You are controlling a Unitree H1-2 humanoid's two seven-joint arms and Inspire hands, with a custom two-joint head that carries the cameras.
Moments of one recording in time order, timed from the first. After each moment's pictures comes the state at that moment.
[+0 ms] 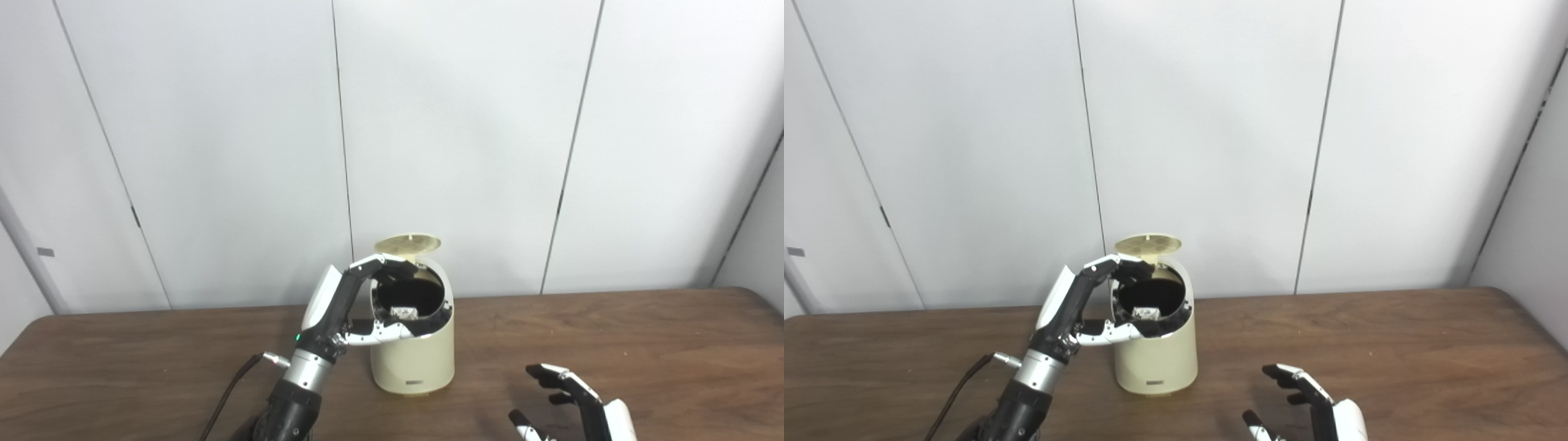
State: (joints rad) left arm -0.59 0.20 -0.39 0.34 0.17 -0.45 0.32; right arm 0.01 -0.05 0.07 -0.09 -0.57 -0.10 -0.34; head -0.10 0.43
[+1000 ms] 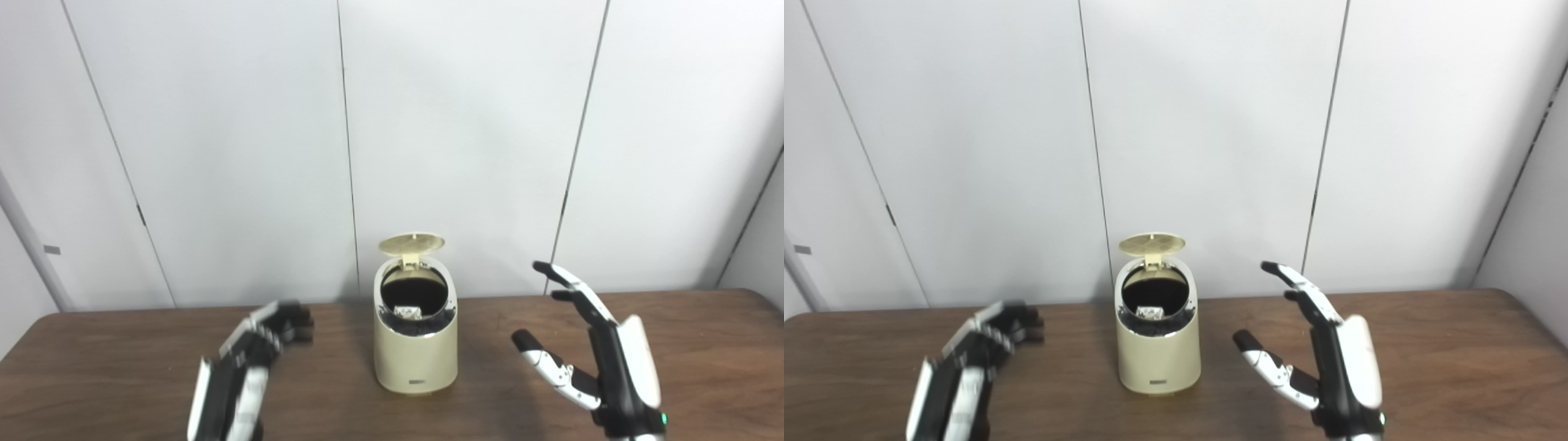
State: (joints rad) left arm -0.05 0.12 -0.09 -0.17 -0.18 -0.37 0.01; right arm -0.17 -0.16 0.04 -0.36 -0.58 -0.10 -0.17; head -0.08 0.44
